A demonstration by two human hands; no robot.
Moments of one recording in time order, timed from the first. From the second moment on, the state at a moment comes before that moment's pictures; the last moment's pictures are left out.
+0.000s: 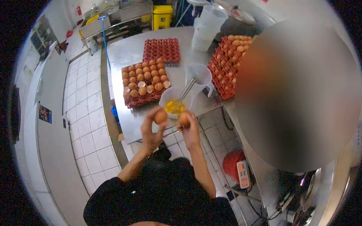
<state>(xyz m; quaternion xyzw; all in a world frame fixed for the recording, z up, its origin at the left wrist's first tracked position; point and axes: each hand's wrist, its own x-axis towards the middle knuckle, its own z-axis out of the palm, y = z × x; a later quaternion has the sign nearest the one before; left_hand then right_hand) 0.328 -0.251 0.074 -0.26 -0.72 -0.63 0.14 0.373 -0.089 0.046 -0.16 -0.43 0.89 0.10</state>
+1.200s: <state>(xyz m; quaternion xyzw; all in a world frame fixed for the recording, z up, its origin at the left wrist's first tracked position) 0.219 -0.190 0.029 -0.16 -0.88 -0.42 -0.12 0.228 0.008 0.005 0.08 -0.75 0.64 -0.17</state>
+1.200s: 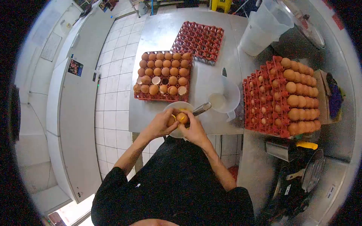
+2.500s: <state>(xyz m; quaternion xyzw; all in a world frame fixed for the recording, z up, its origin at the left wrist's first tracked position) 0.108 -0.318 0.029 -0.17 -0.93 -0.31 0.11 0.083 -0.103 0.025 0.27 -0.89 0.36 -0.07</state>
